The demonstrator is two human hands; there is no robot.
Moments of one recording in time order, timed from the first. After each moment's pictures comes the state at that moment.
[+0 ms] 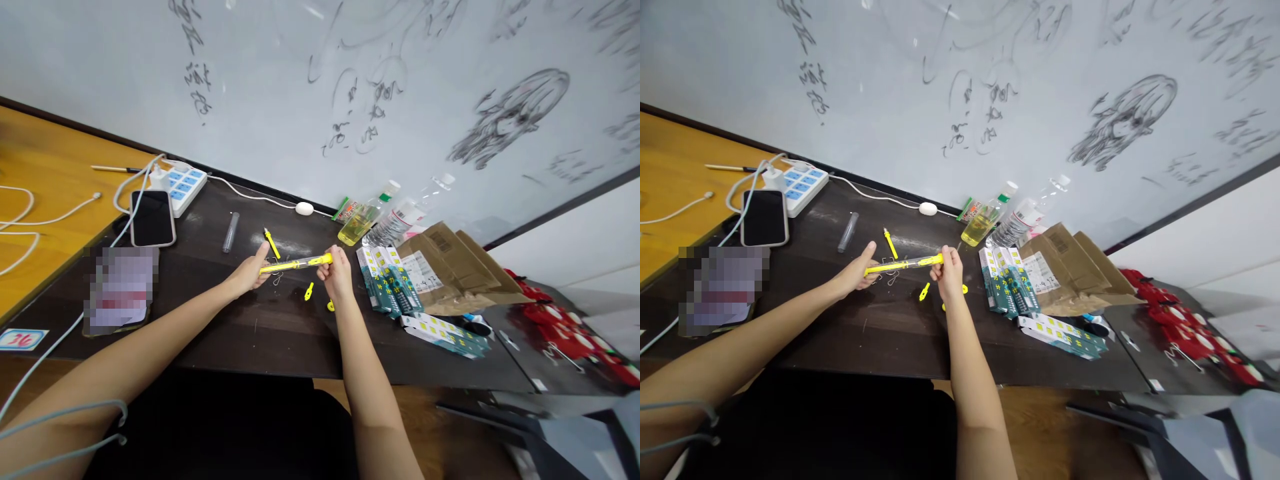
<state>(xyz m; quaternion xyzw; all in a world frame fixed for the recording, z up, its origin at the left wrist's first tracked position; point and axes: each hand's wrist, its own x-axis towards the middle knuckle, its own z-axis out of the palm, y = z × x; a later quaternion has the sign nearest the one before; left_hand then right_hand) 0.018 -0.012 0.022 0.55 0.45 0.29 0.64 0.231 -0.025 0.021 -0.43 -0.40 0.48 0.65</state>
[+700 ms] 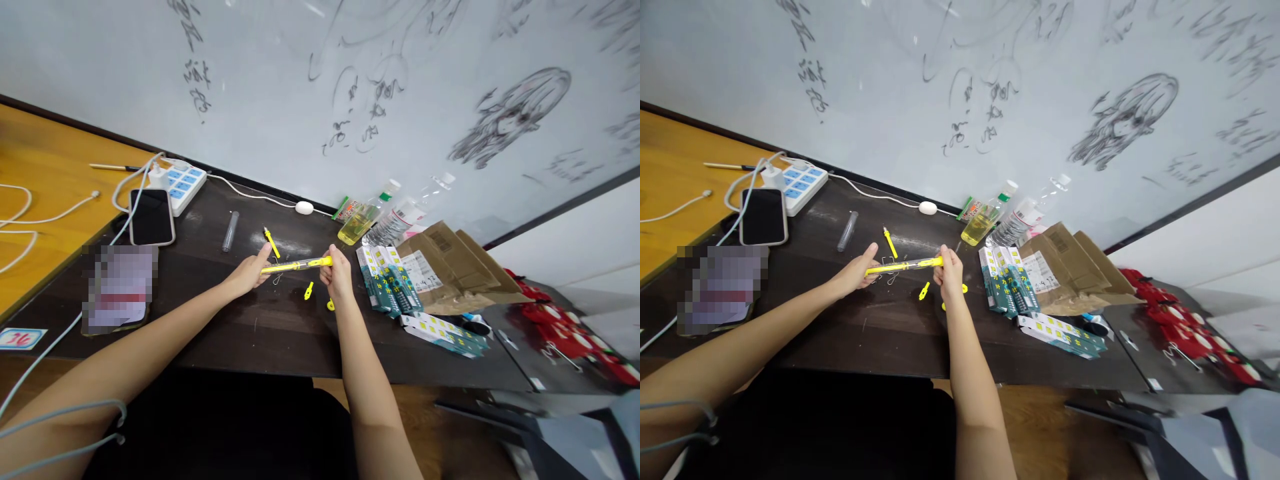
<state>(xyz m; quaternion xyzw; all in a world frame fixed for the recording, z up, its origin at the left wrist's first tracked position) 0.015 -0.010 0.012 0.61 0.43 0.30 0.60 0.235 -0.025 0.021 -0.47 -0.41 0.46 0.63</state>
